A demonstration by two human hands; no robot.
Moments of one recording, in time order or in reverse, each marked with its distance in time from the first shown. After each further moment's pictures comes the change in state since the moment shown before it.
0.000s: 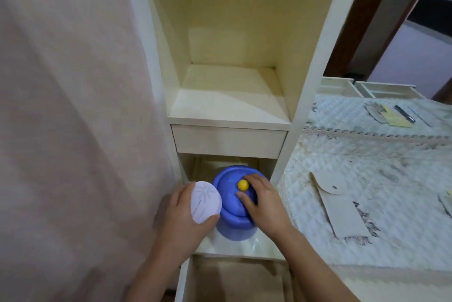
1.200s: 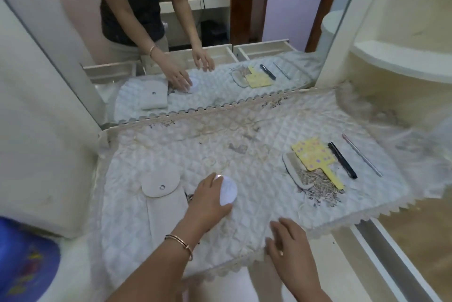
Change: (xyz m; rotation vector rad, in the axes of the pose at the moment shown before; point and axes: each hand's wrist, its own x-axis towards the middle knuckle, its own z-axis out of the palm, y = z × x) left_hand 0.022 0.269 0.396 0.229 -0.629 0.319; right_hand -0.177 0.374 -0.208 -0.360 0.276 0.422
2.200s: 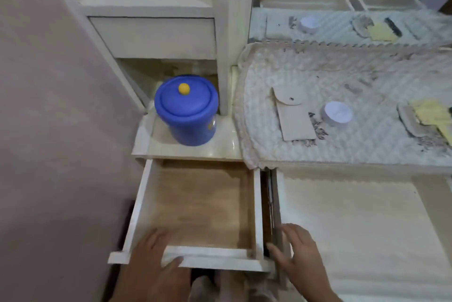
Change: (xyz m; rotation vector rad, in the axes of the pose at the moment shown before) left_hand -0.449 -0.268 0.024 0.005 0.173 -0.288; right_hand -0.235 -0.163 0.044 0.140 -0.215 -0.324
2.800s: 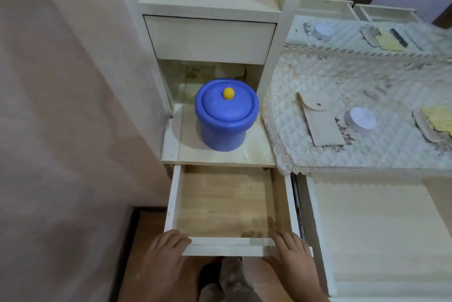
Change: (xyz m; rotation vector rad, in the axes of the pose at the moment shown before) left_hand 0.021 -0.093 -0.003 0.180 0.140 0.310; right_hand -0.003 -0.077 0.072 -0.372 -0.194 -0.031
